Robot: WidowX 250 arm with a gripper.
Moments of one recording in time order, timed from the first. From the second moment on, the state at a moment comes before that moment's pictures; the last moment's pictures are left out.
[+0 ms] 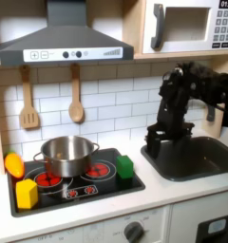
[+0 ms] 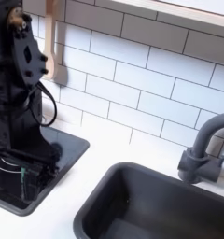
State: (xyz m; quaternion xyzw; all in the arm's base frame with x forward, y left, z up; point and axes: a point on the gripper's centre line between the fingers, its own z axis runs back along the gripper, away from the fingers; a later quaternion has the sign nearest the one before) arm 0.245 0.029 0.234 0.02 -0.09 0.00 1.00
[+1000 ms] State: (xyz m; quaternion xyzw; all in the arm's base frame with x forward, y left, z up) arm 0.305 0.047 0.225 0.03 -0.10 0.02 0.99
